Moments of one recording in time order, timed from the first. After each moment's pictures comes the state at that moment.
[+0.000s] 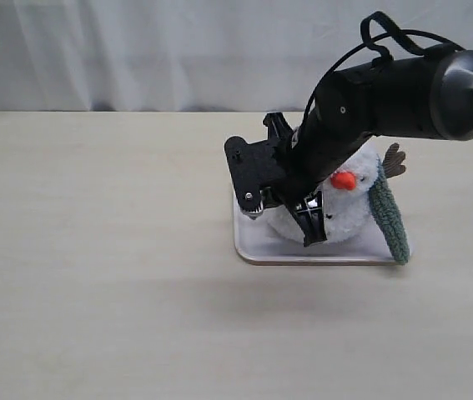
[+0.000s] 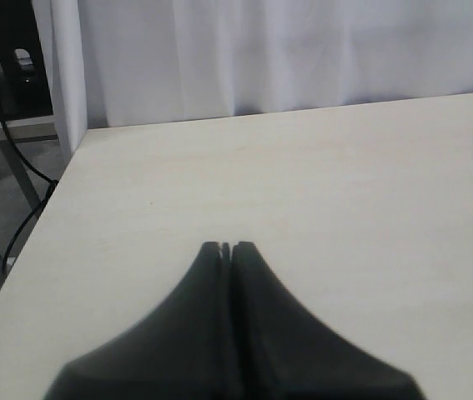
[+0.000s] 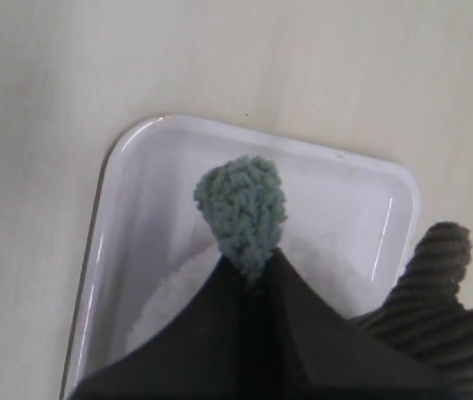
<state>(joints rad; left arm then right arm) -0.06 0.00 0.00 0.04 0.32 0.05 0.50 1.89 -1.30 0.03 0.62 -1.35</state>
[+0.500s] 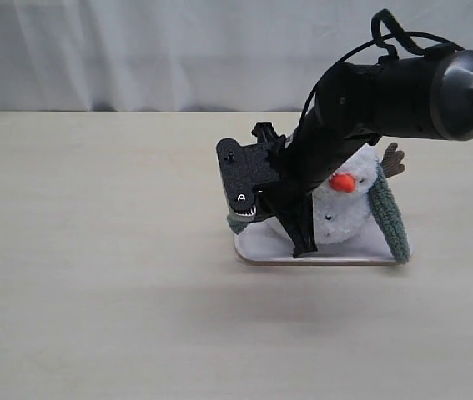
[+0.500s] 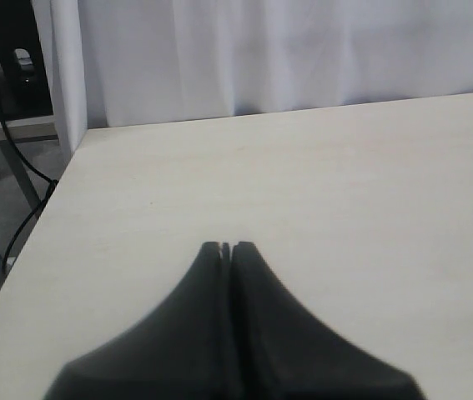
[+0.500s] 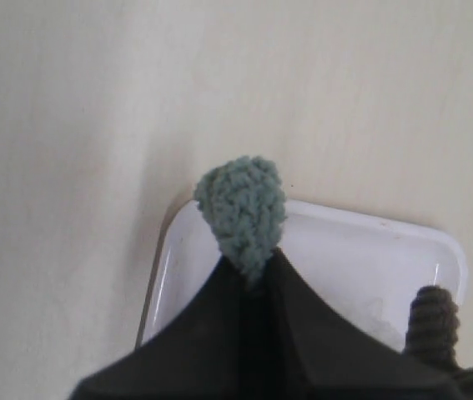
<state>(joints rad) -0.06 0.00 0.00 0.04 0.32 0.05 0.50 1.89 -1.30 0.24 0.67 -1.50</state>
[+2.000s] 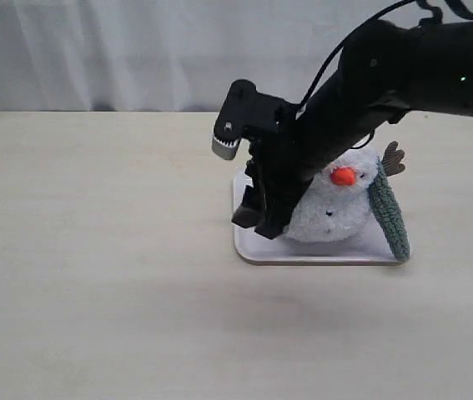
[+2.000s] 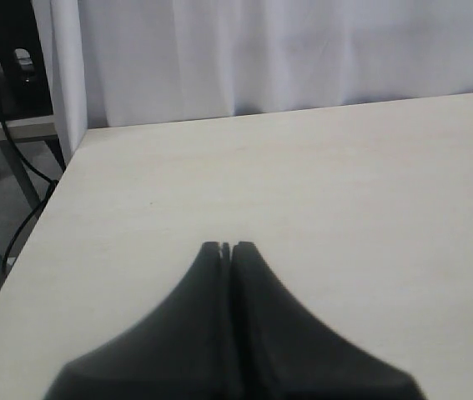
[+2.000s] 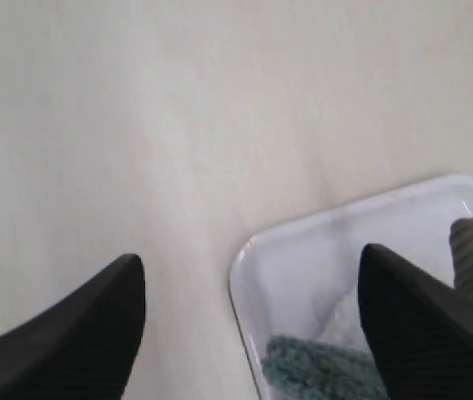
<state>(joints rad) -0.06 0.00 0.00 0.04 0.32 0.05 0.50 1.77 -1.30 0.37 0.74 -1.02</state>
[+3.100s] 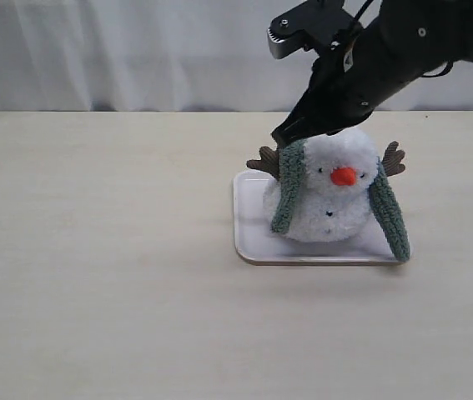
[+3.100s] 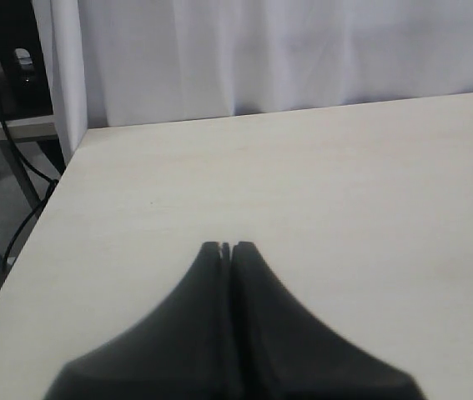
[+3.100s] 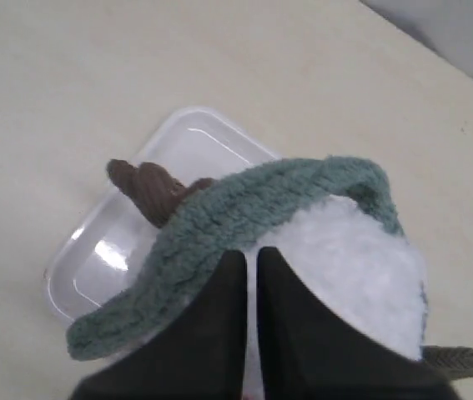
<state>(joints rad) -0.06 0.00 0.00 0.04 0.32 0.05 0.45 1.70 -1.38 -0.23 0.73 -0.03</state>
